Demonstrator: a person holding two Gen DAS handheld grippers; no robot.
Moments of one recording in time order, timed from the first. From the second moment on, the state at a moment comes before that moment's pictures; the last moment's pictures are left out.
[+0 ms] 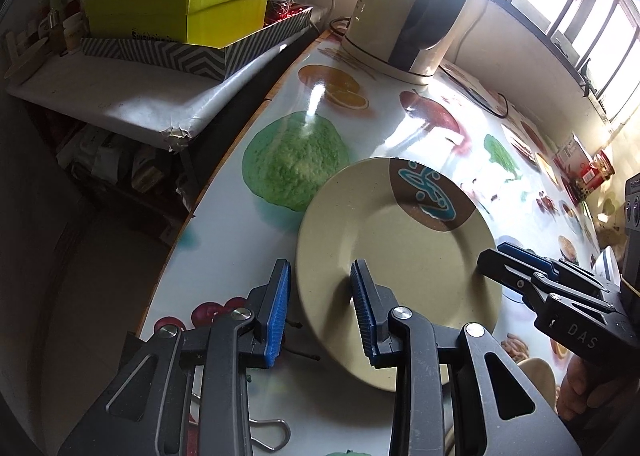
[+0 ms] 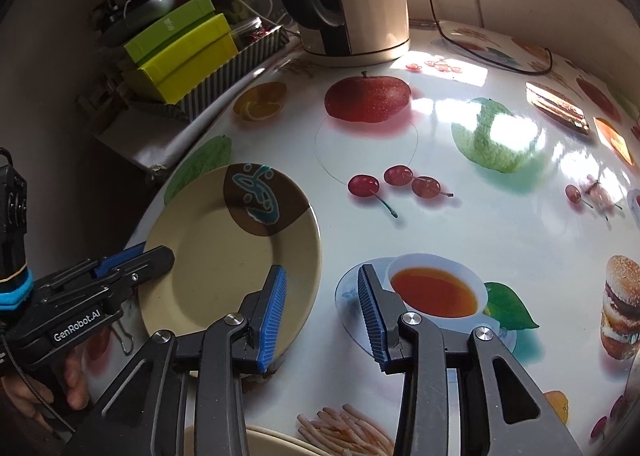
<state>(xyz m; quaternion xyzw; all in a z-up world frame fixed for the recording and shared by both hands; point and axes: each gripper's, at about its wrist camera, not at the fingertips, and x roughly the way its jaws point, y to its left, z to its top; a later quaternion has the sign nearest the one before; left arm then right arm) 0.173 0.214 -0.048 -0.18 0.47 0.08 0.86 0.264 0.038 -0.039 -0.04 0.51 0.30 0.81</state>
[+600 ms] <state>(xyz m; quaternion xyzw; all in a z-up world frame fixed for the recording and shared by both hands) 0.175 0.212 -0.045 -0.17 0.47 0.08 0.86 0.265 0.040 -0.041 -0.02 0.51 0.32 0.80</state>
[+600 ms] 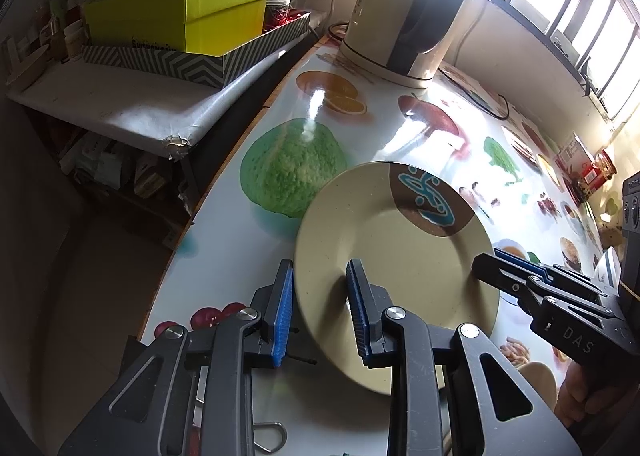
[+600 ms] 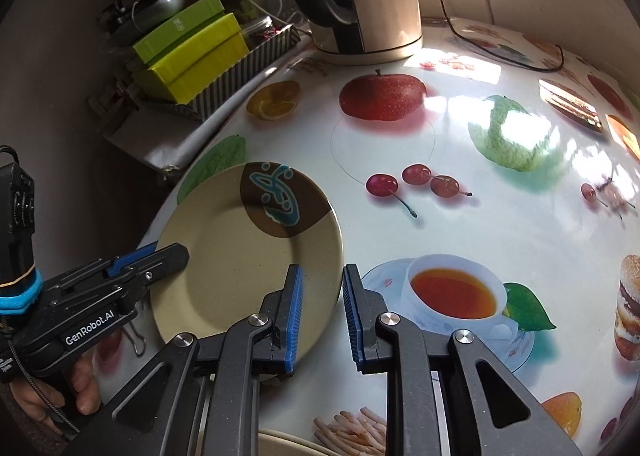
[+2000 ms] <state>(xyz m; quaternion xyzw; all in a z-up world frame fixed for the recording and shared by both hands) 0.145 0.174 -0.004 -0.15 0.44 0.06 0.88 0.233 -0.003 -0.001 0.01 0.48 0.31 0.82</state>
